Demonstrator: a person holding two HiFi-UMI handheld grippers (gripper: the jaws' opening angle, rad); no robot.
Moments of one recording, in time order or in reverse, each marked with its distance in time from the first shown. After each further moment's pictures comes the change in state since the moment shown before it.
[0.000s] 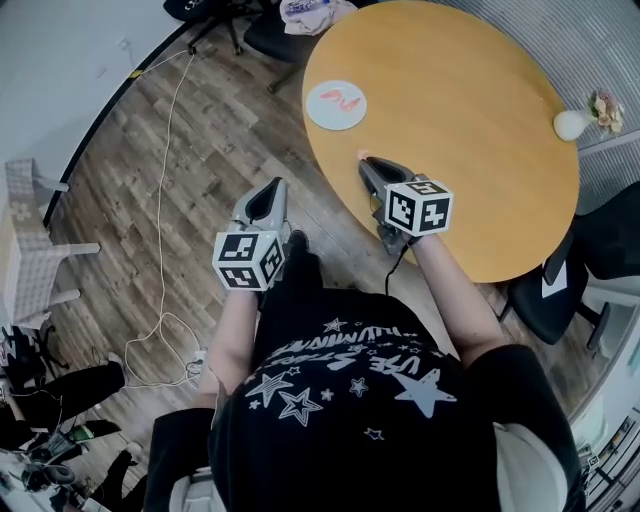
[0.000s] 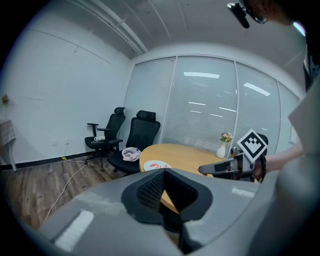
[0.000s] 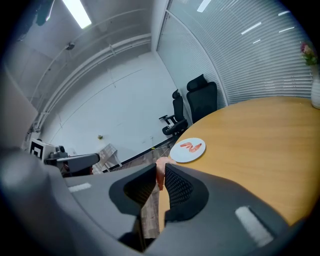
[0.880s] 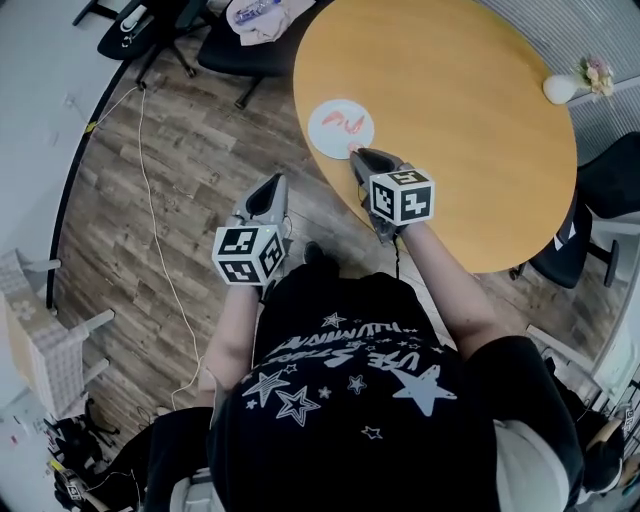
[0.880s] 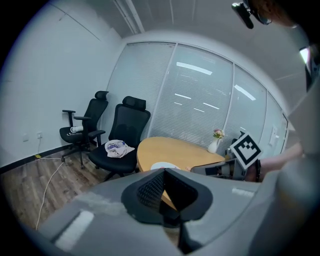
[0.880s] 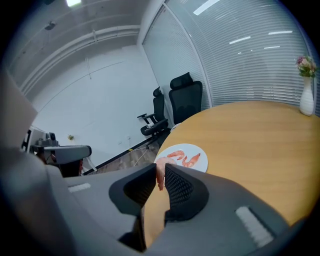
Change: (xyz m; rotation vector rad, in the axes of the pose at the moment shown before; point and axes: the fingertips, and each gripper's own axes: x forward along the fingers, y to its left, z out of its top) left arm 0.114 0.093 0.031 0.013 0.138 -0.250; right arm 0.116 -0.035 0.035 0.059 0.006 -0.275
